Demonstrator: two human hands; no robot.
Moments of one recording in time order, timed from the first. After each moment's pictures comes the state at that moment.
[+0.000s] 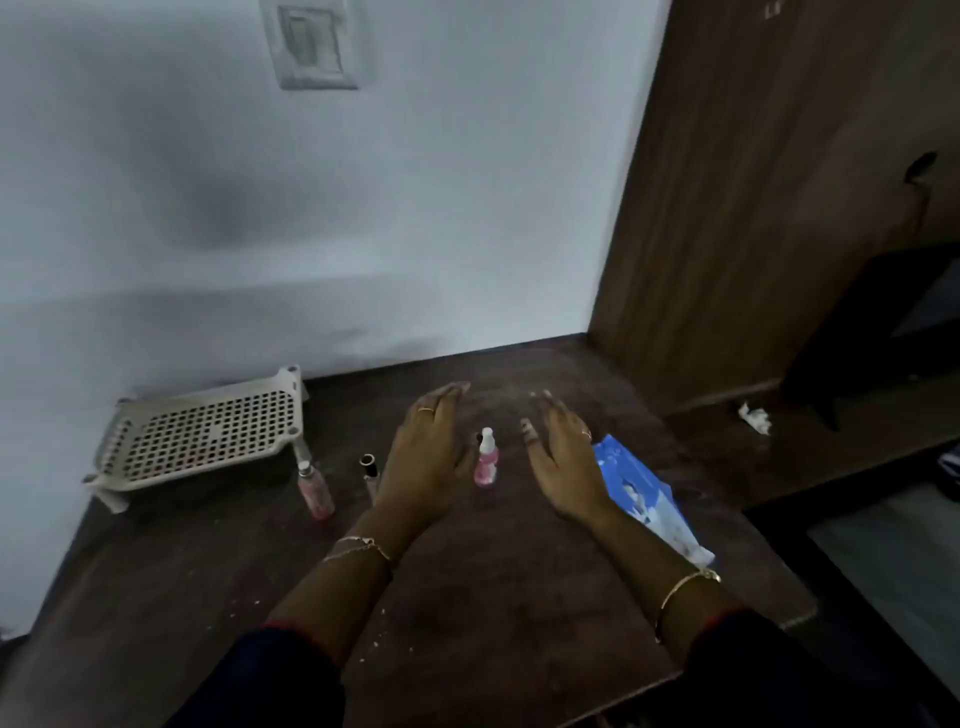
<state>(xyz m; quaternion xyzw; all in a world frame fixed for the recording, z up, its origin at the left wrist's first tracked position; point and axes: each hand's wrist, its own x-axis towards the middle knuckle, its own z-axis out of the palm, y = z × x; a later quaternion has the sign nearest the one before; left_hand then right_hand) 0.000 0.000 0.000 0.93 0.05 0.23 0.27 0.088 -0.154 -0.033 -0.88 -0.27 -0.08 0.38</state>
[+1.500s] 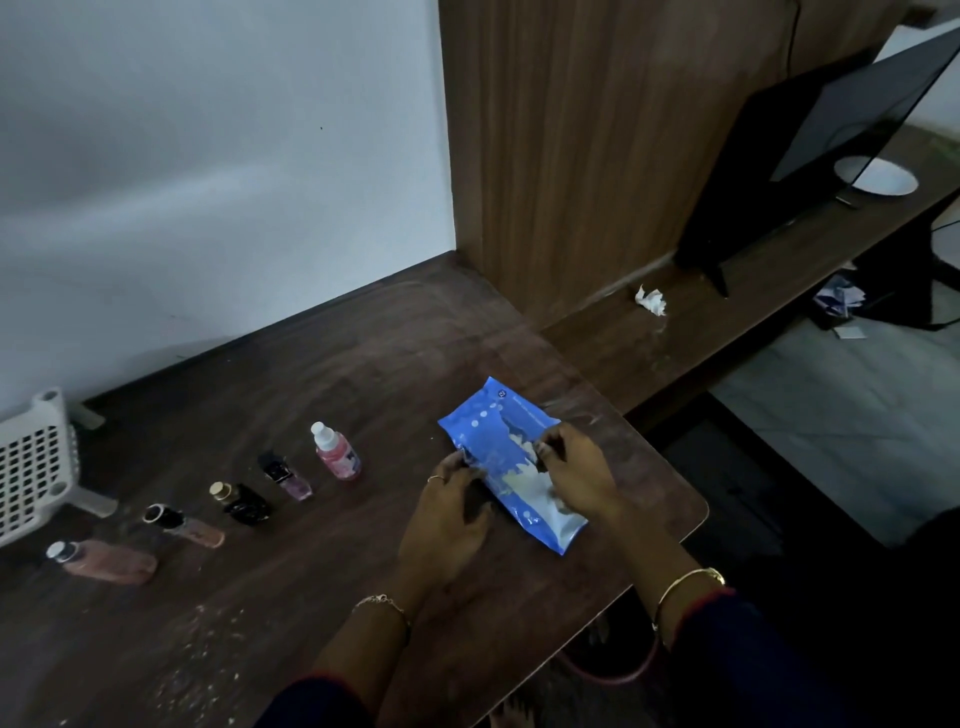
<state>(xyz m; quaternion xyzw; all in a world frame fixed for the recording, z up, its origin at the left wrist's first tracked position) 0.071 -0.138 -0.130 0.92 0.00 -0.02 0.40 0.142 -0.311 -0.118 -0.87 0.03 0.12 0.48</state>
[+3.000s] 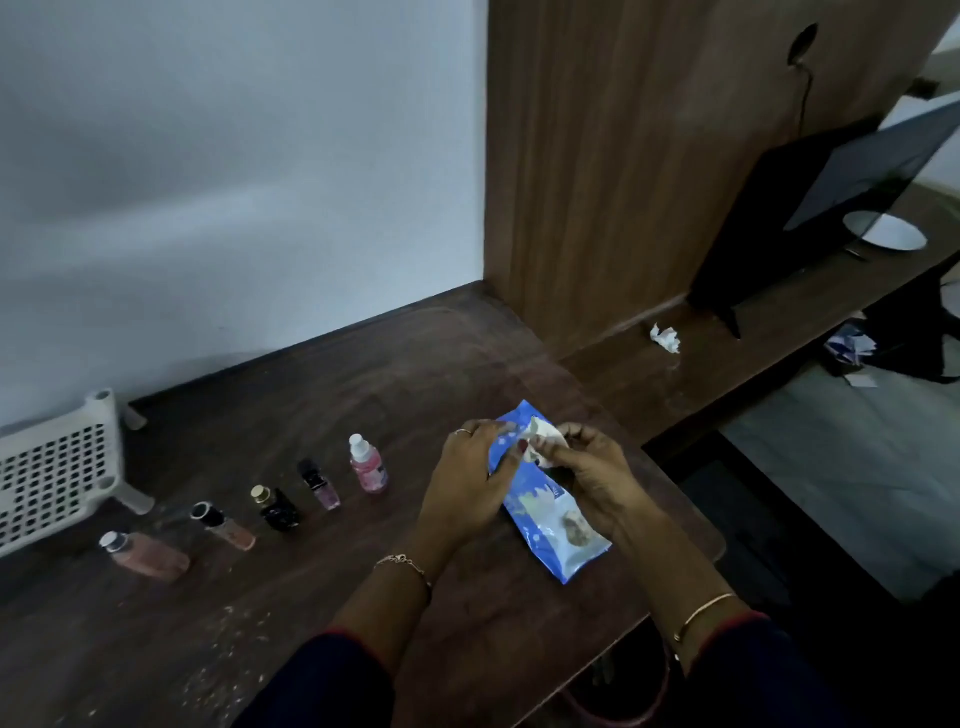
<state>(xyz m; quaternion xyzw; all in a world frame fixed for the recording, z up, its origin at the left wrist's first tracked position) 0.106 -0.132 -0.072 0.90 -0.02 0.07 0.42 0.138 -0.285 -0.061 -0.57 0.10 0.18 0.79</state>
